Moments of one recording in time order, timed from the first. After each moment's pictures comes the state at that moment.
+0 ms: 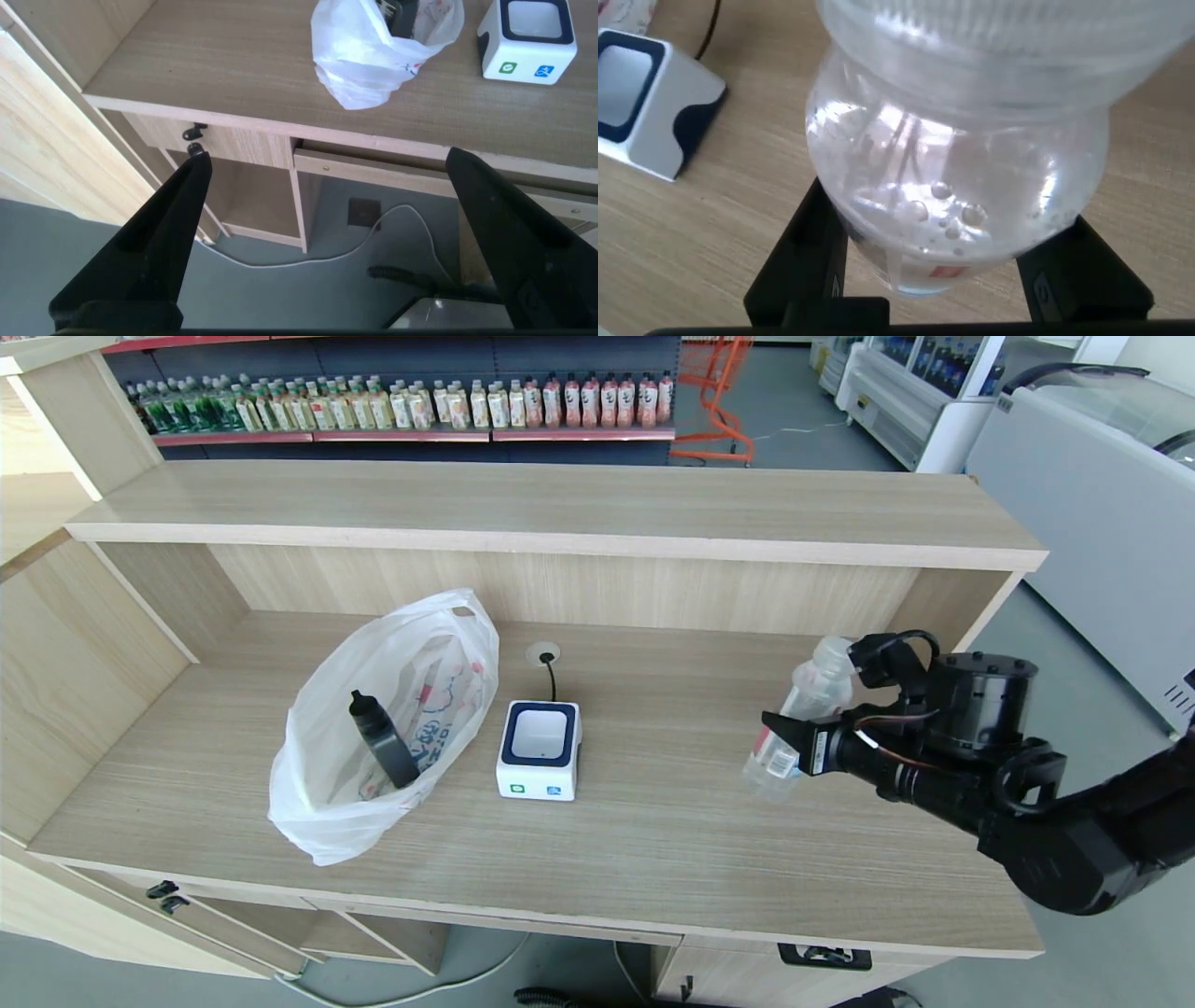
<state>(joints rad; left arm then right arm) 0.00 0.00 0.00 0.05 0.13 0.01 0.32 1.88 -0.70 -1.00 0.10 0.05</state>
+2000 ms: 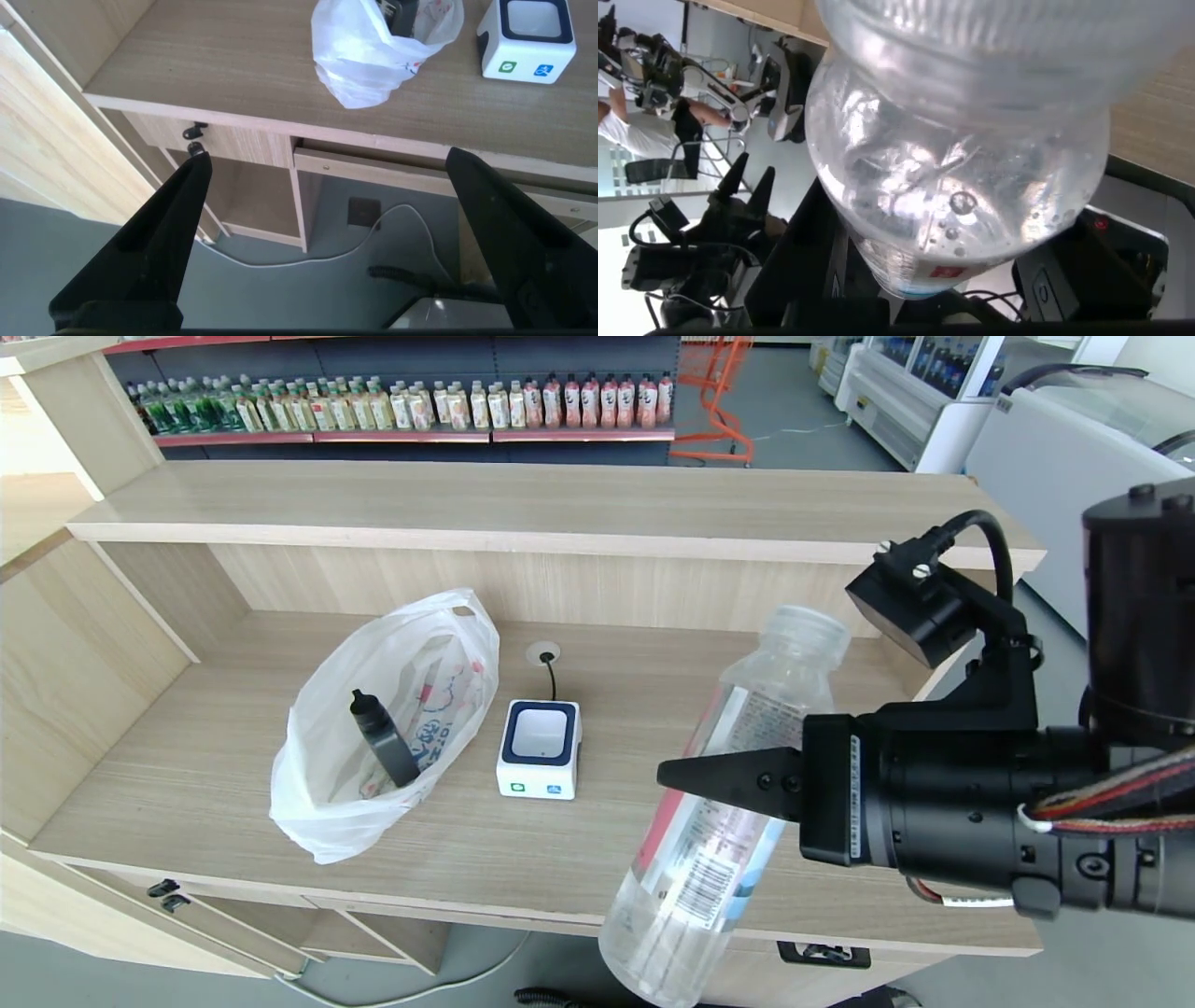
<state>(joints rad) 0.00 0.00 0.00 0.05 0.13 0.01 0.96 1.44 -1.04 -0.04 -0.03 0.66</state>
